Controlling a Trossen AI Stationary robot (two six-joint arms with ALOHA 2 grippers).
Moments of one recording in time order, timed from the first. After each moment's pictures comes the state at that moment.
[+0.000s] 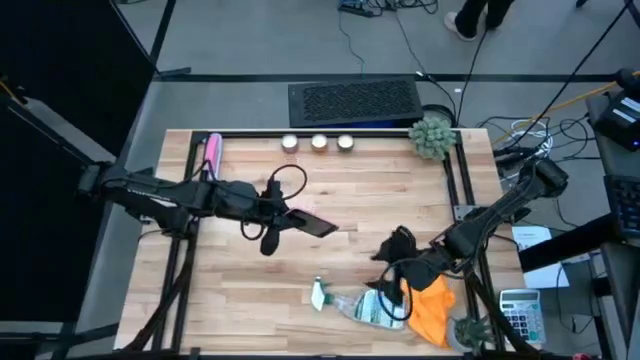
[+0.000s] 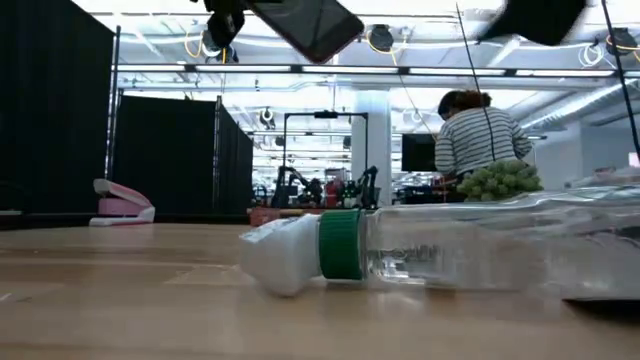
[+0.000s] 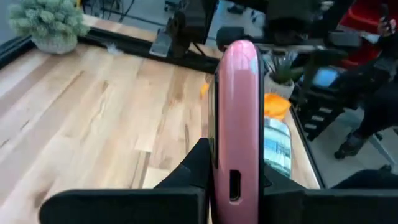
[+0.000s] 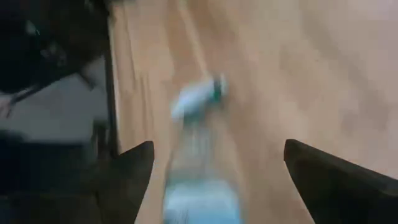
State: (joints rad) left arm -0.15 1.19 0.89 -0.08 -0.03 -0.28; right arm 0.64 1.35 1.01 -0.59 0.26 1.04
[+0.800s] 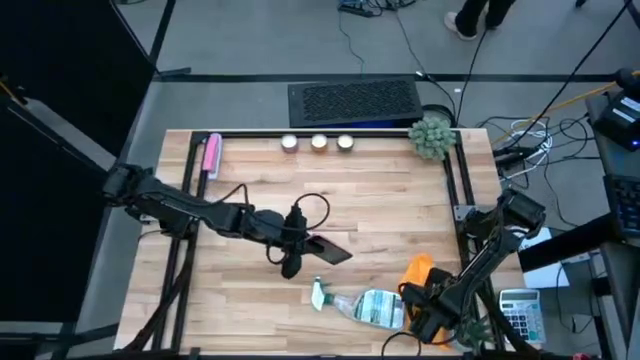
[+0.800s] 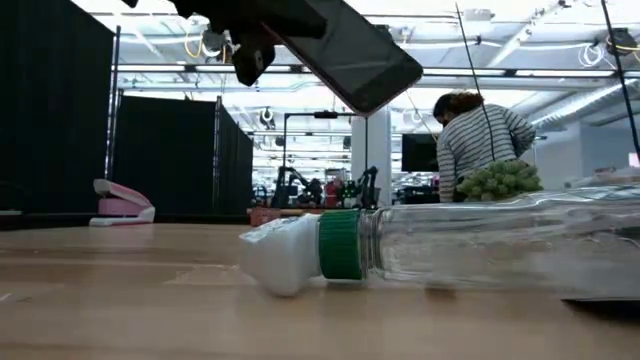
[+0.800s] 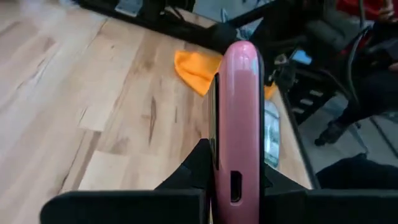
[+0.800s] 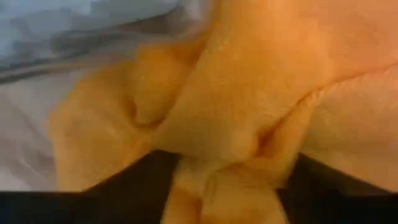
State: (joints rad) left arm -0.22 1.45 0.89 0.14 -0.03 -0.41; right arm 0.91 1.80 1.02 -0.85 -0.07 1.32
